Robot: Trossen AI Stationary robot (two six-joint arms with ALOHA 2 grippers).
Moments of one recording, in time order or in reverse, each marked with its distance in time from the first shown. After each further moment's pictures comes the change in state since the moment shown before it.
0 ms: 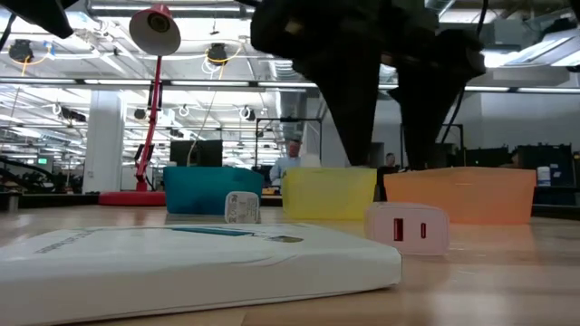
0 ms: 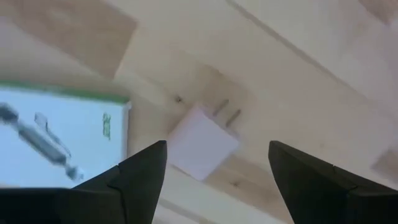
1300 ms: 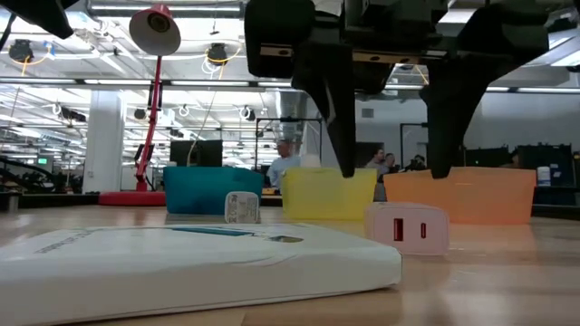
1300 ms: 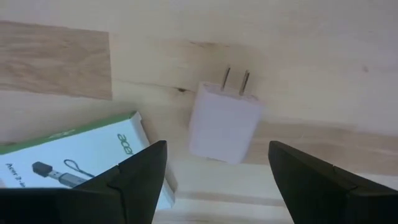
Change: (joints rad) left arm 0.000 0.000 -0.001 0.000 0.000 0.000; right arm 0.032 0.012 -0.014 0.064 -0.039 0.479
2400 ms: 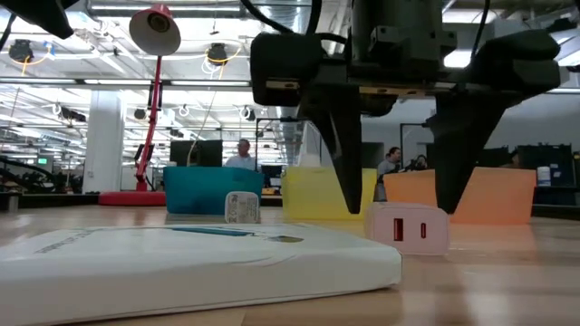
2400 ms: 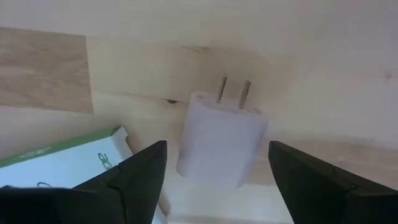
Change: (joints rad) left arm 0.000 0.000 0.000 0.000 0.000 0.000; right arm 0.006 0.007 -0.085 0.086 0.021 0.018
